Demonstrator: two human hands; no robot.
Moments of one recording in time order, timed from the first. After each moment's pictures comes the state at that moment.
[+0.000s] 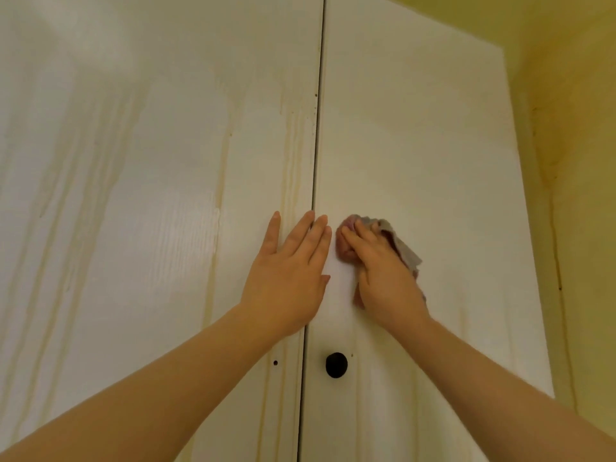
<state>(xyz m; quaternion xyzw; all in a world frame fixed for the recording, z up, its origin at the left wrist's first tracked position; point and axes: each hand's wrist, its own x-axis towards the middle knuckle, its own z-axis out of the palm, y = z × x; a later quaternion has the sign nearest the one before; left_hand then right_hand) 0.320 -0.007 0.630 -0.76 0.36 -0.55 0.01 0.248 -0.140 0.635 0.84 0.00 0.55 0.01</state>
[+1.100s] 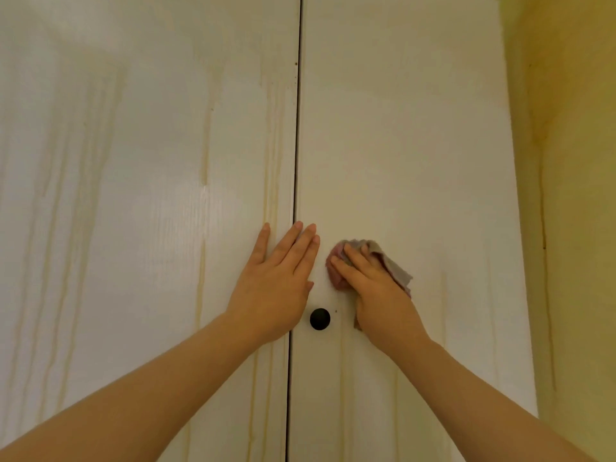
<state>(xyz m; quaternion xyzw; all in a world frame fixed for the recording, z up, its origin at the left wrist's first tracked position) 0.338 -0.017 0.578 -0.65 0.42 -0.63 -0.03 0.227 -0.156 0.568 0.85 0.01 0.52 0.09</state>
